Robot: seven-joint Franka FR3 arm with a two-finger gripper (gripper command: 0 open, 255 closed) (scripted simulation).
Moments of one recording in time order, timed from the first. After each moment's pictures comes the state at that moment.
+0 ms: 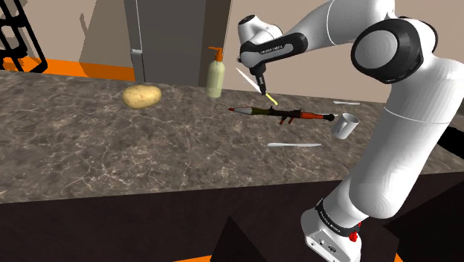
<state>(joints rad) 0.03 0.28 -0.19 -1.79 -0.49 1.89 -0.87</state>
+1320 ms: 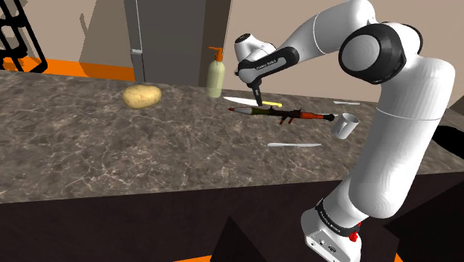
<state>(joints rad) 0.03 0.36 -0.19 -1.86 -0.50 2.01 -0.81</state>
